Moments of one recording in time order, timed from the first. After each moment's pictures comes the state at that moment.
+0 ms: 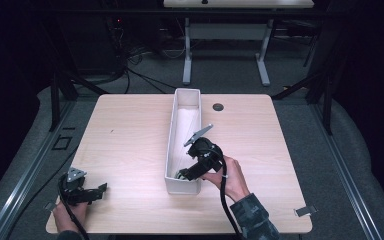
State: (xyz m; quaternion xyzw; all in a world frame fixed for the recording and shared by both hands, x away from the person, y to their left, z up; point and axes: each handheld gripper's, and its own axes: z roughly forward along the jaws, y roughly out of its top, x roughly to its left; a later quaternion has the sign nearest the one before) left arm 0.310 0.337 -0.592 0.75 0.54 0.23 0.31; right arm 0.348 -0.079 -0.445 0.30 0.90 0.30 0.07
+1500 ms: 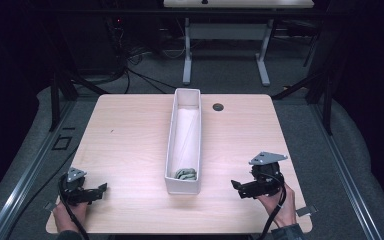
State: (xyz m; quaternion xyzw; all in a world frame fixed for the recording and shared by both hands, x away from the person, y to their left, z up) left arm 0.310 0.337 -0.592 0.75 0.54 0.23 0.31; right arm 0.289 -0.225 -0.484 0.42 0.82 0.34 0.18
